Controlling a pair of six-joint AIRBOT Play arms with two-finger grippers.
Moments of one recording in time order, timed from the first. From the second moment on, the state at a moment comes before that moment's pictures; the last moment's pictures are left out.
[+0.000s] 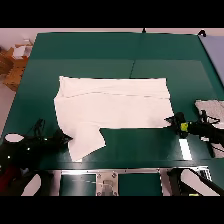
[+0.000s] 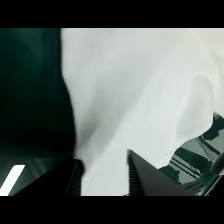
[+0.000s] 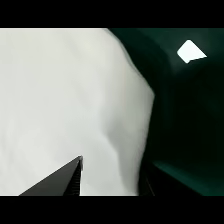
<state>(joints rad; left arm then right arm) 0.29 -0.88 0.17 0.68 -1.01 -1.36 -0.56 -1.10 0.37 -0.70 0.87 1.46</state>
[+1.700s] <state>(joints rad) 0.12 -1.61 1.40 0.59 -1.02 -1.32 -0.35 -1.78 1.49 -0.77 1.06 1.58</state>
